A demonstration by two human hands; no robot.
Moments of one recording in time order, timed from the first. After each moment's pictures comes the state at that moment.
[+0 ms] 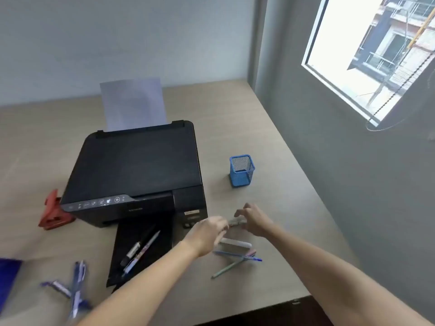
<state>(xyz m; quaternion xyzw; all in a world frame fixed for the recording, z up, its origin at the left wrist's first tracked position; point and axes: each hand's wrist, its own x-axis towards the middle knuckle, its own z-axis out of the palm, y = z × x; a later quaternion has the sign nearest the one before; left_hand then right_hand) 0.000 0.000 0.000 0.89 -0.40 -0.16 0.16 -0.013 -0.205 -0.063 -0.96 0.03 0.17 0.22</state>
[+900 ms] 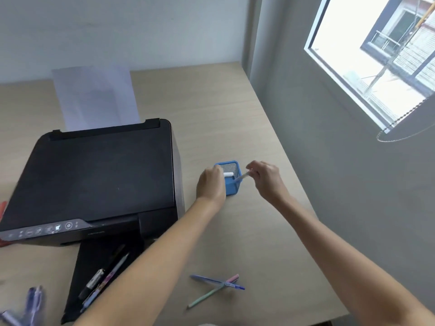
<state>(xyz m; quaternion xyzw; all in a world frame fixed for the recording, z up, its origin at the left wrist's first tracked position) 0.106 -0.146 0.065 0.97 -0.16 -0.08 0.19 0.074 -0.306 0.017 -0.93 0.11 -0.12 0.33</state>
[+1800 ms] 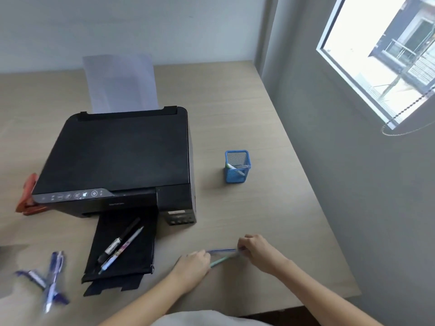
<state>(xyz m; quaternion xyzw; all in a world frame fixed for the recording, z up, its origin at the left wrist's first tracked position) -0.050 -0.005 -0.039 0.89 -0.33 -0.32 -0.03 -0.083 -0.224 -0.062 -0.94 -0.05 0.18 0.28</state>
